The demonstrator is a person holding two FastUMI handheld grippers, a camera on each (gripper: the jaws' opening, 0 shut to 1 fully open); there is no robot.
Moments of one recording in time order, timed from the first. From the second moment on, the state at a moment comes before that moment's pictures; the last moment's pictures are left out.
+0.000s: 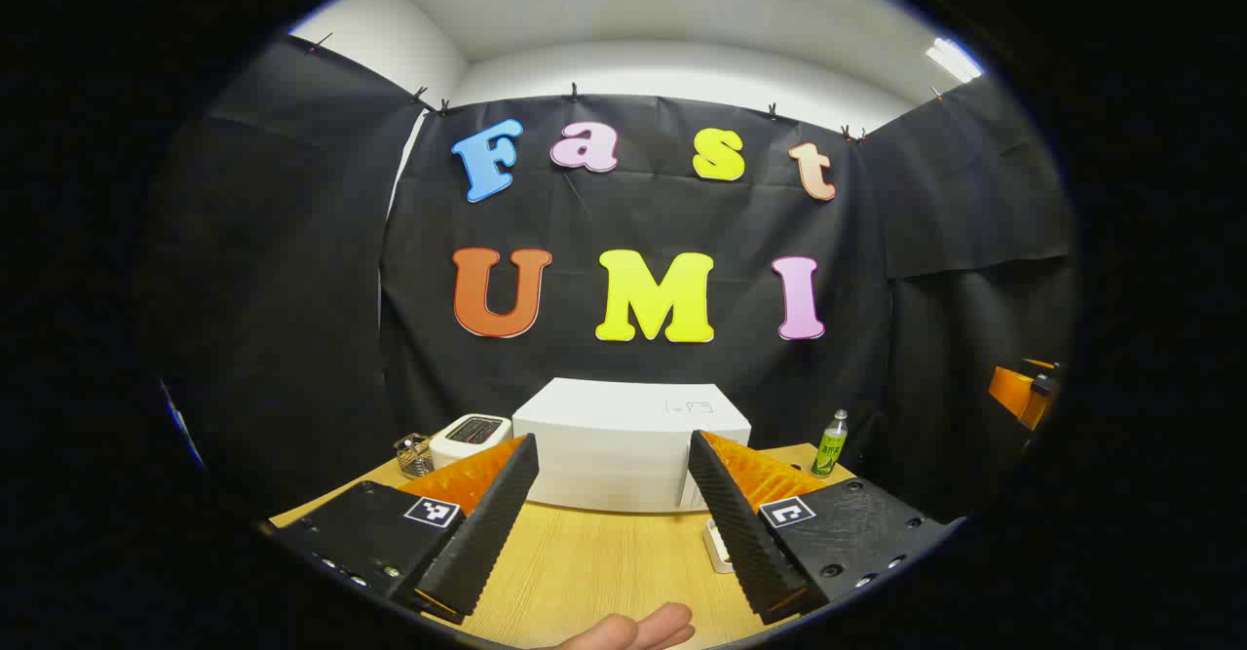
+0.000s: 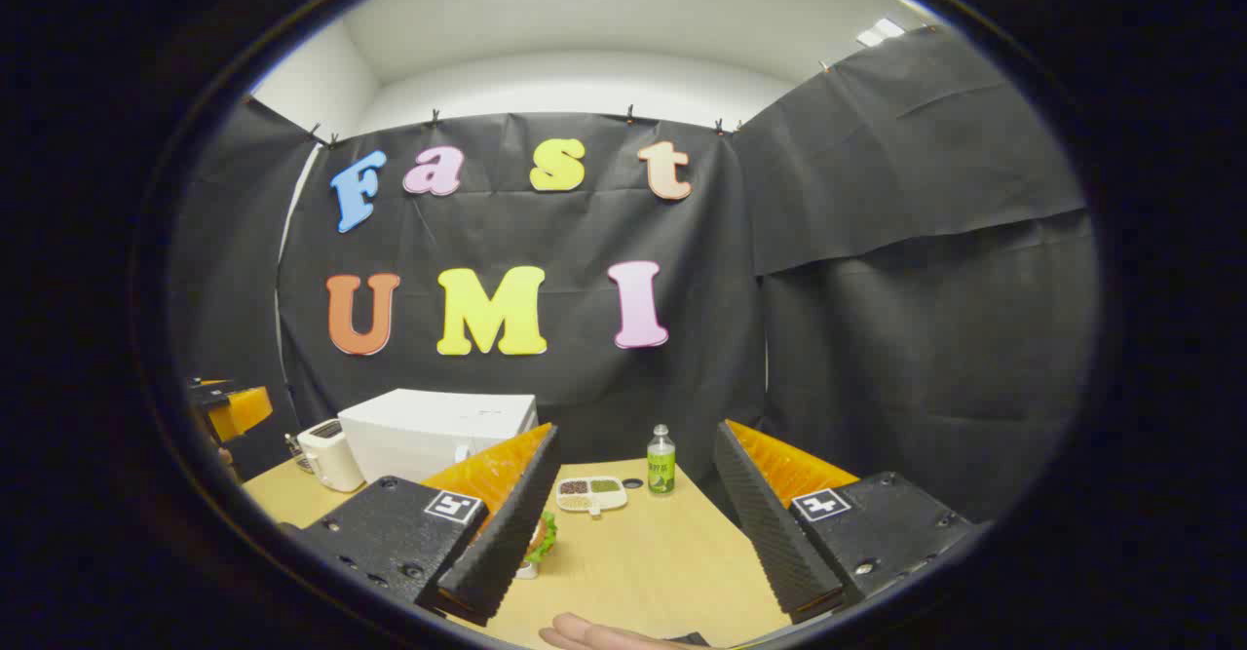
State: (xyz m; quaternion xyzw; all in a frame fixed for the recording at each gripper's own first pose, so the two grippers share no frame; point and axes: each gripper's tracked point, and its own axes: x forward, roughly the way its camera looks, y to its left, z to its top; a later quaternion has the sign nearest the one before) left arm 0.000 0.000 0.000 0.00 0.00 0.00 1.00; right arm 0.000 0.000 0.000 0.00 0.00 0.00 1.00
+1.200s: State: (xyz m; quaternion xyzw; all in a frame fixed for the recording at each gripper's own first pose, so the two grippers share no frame) left arm 0.099 -0.036 -0.041 -0.05 0.03 -0.03 1.00; right arm 0.012 -0.025 -0.018 0.02 -0.01 0.00 1.00
